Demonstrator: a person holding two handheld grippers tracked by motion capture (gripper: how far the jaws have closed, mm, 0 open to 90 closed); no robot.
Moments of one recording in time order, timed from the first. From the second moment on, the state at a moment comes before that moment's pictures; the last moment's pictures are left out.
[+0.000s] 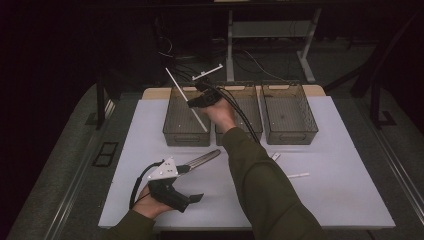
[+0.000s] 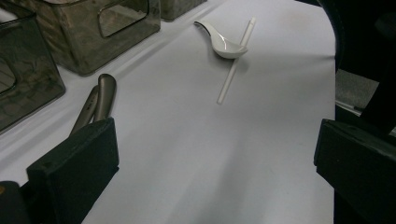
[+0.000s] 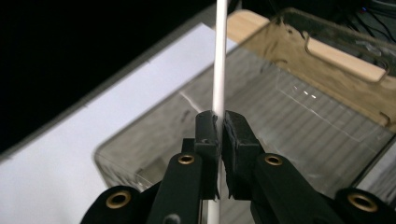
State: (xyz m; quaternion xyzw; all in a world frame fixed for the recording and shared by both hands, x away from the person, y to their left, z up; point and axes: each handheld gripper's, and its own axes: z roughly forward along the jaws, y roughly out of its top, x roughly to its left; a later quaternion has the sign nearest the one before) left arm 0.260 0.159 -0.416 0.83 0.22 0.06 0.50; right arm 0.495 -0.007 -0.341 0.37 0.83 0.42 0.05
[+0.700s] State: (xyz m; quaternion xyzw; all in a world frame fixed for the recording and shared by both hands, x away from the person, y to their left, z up) left arm 0.260 0.159 -0.417 0.84 0.22 0.06 0.50; right arm 0.491 -0.004 -0.382 0.37 0.85 0.37 0.05
